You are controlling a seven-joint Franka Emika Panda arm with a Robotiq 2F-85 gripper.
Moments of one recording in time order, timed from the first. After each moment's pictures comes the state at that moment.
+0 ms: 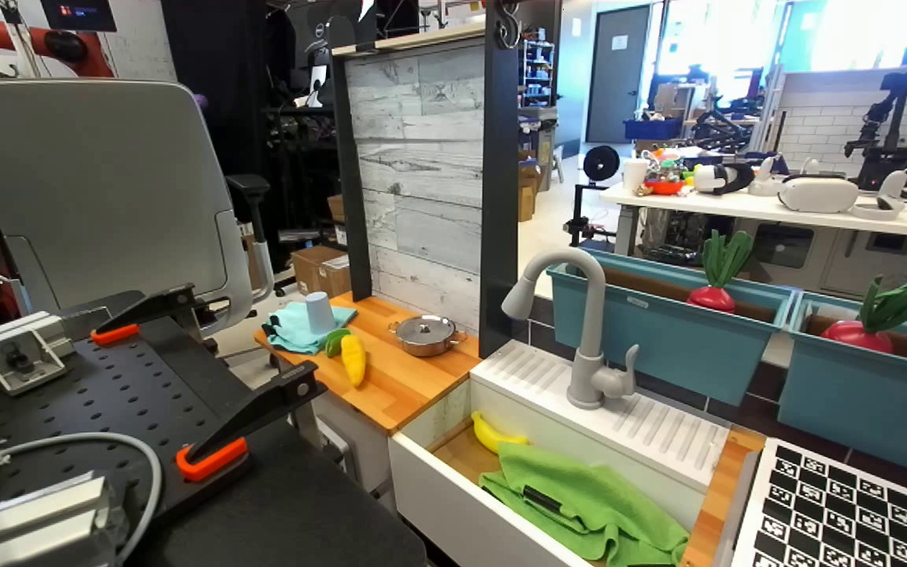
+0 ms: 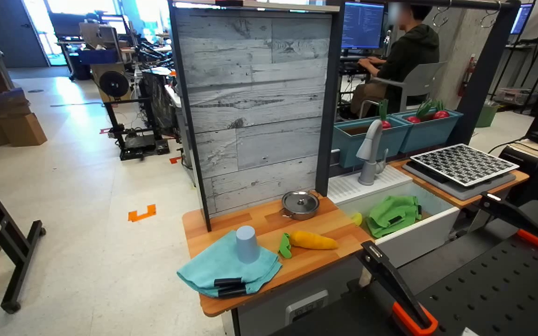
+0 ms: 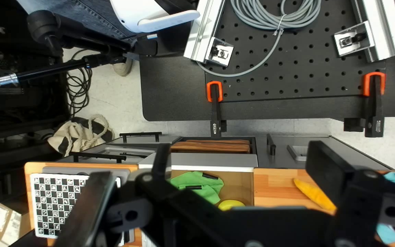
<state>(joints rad) -0.08 -0.53 0.05 -2.52 -0.23 1.78 0.06</state>
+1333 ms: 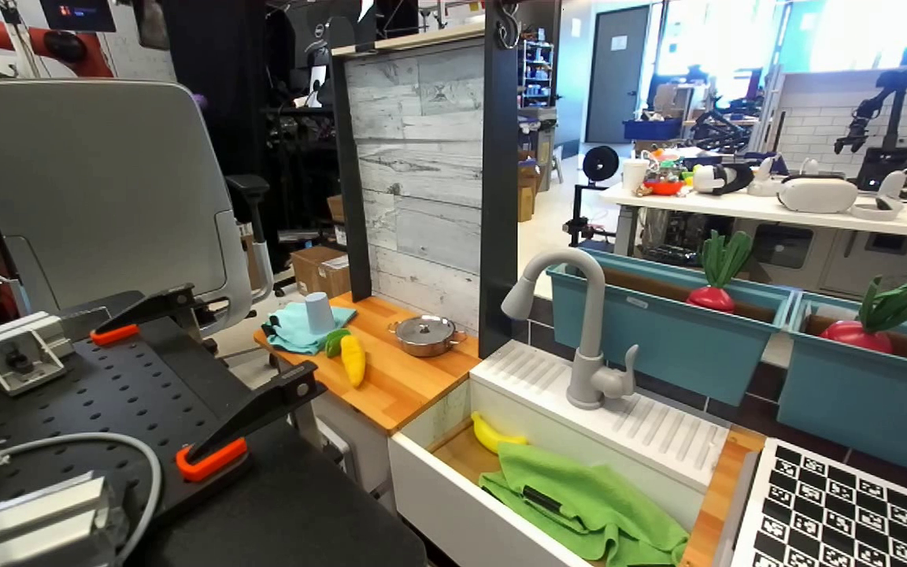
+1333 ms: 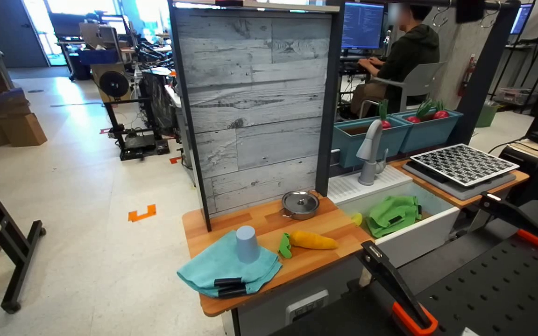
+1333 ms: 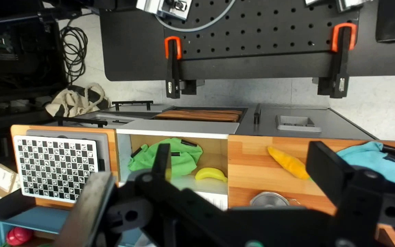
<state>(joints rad) 0.04 -0.37 0.19 -2.50 -0.23 1.95 0.32</state>
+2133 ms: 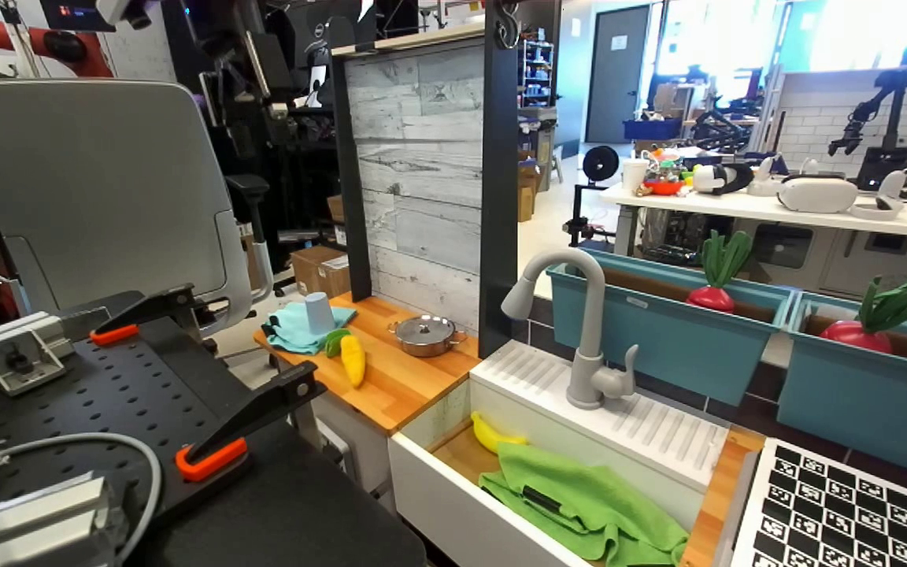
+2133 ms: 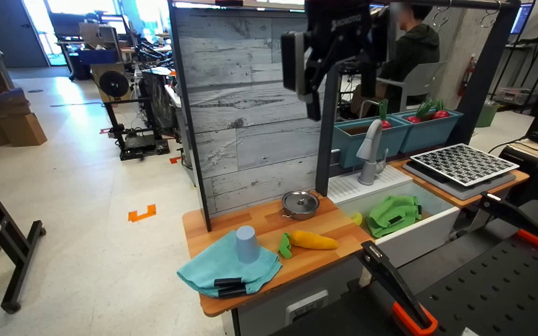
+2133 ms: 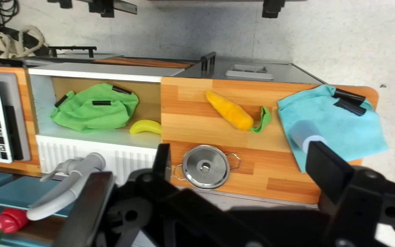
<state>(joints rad) 0.09 0.07 0.24 -2.36 -0.33 2.34 0.49</state>
